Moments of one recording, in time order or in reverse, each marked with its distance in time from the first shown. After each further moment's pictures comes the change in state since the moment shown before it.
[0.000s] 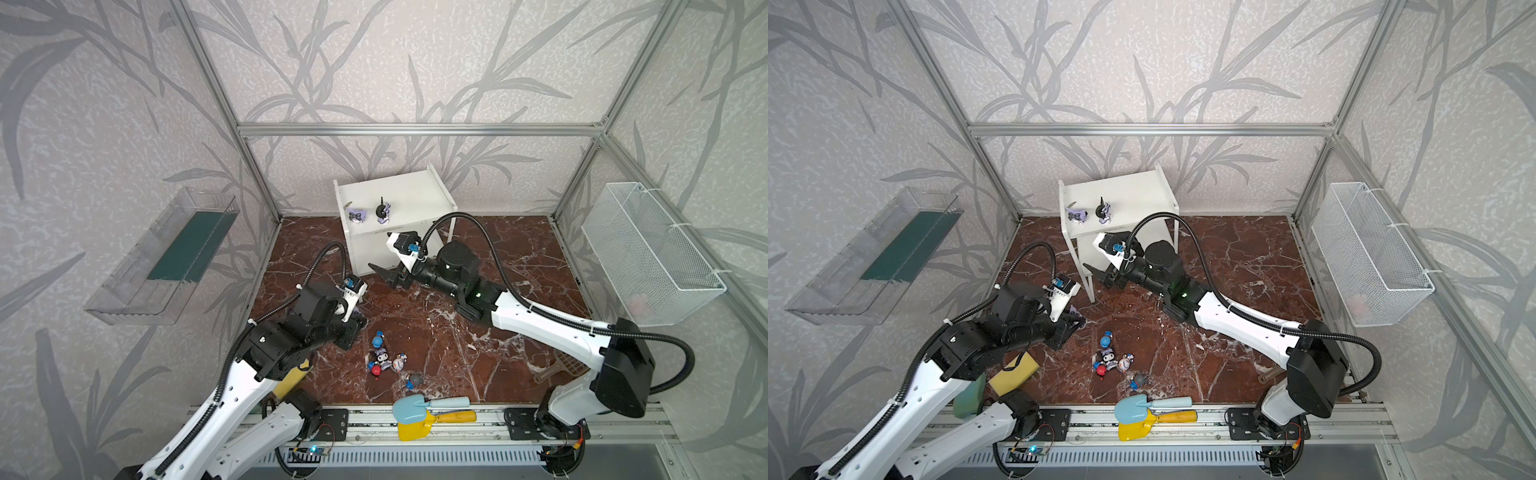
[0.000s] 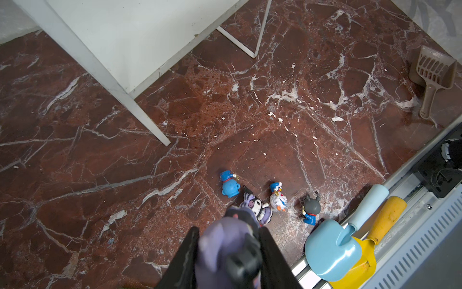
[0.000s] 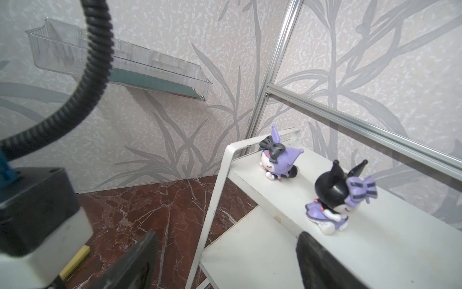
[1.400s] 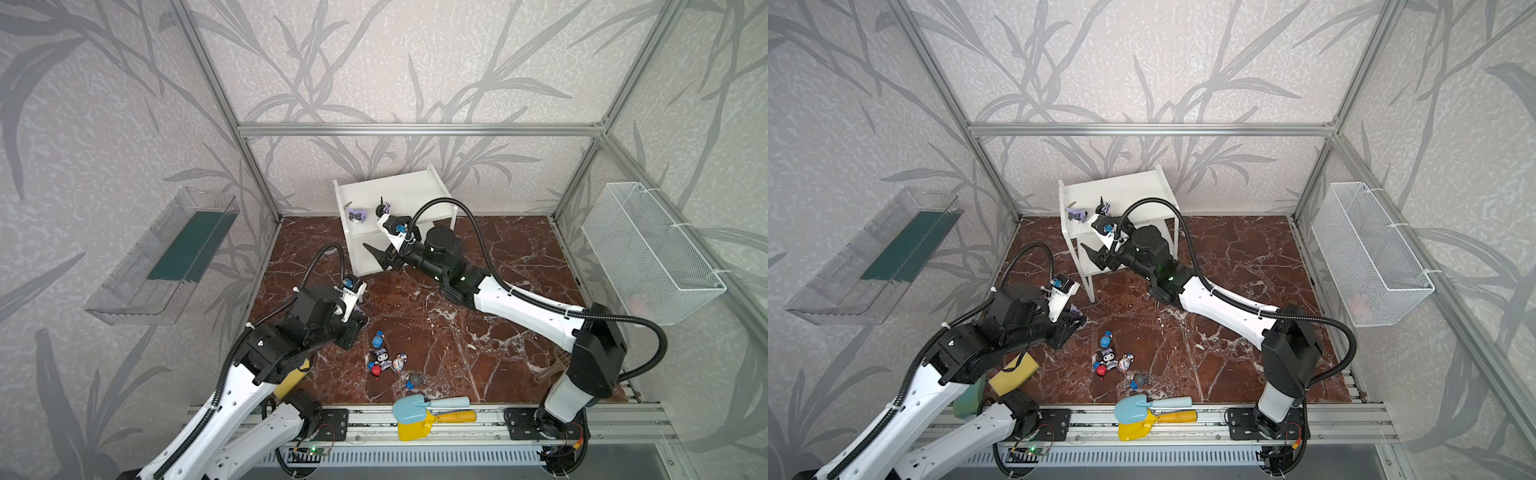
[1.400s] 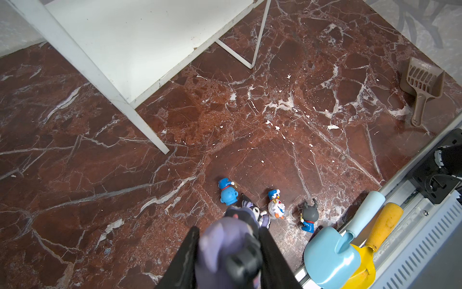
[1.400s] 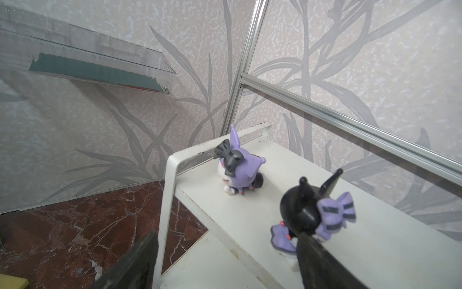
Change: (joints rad) left arm 0.000 -0.027 -0.017 0.039 0.006 0.000; right arm -0.034 0.150 0.170 -0.038 0.068 0.000
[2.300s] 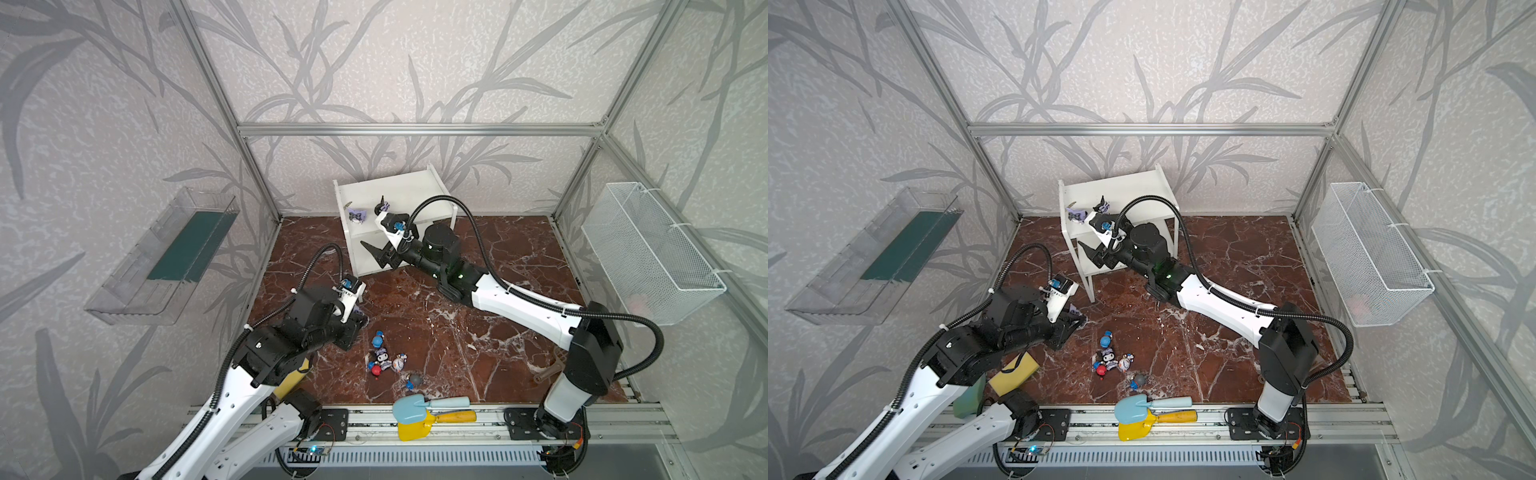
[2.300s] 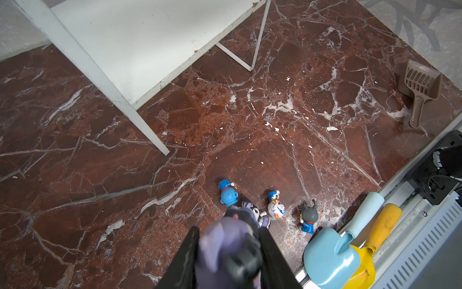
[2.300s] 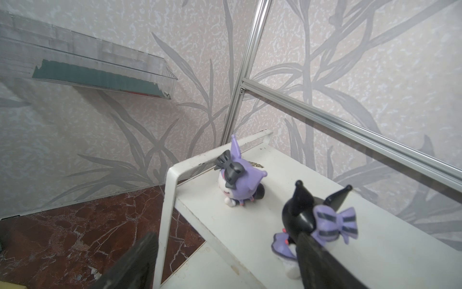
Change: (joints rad) left arm 0.000 -0.010 -0.002 0.003 0.000 0.000; right arm -0.002 0.016 0.030 0.001 -0.003 0.000
